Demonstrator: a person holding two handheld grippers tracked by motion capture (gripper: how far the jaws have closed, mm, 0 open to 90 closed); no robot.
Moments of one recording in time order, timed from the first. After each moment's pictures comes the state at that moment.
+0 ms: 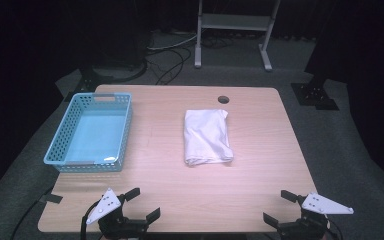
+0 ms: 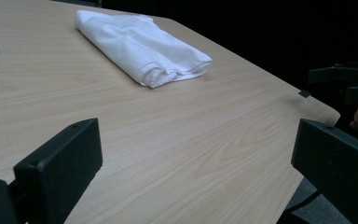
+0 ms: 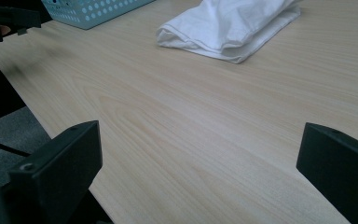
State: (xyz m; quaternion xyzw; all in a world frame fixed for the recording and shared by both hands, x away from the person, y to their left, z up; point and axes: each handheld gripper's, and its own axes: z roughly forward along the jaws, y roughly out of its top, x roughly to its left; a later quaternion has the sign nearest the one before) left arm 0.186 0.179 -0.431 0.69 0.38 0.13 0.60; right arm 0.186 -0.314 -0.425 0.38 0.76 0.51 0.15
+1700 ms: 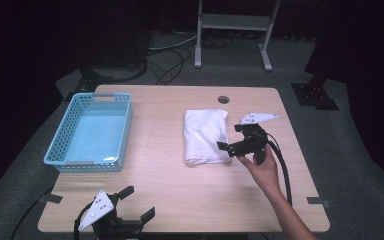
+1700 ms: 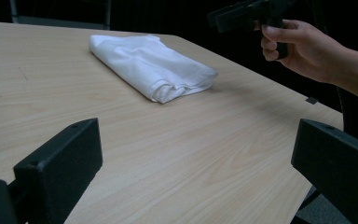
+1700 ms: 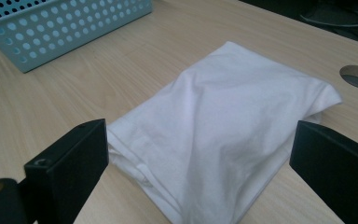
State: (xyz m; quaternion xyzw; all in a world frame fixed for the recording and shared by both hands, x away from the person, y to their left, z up) left arm 0.181 0.189 -0.427 0.68 0.37 0.17 0.61; right arm 0.382 -0.203 -0.359 0.34 0.81 0.45 0.15
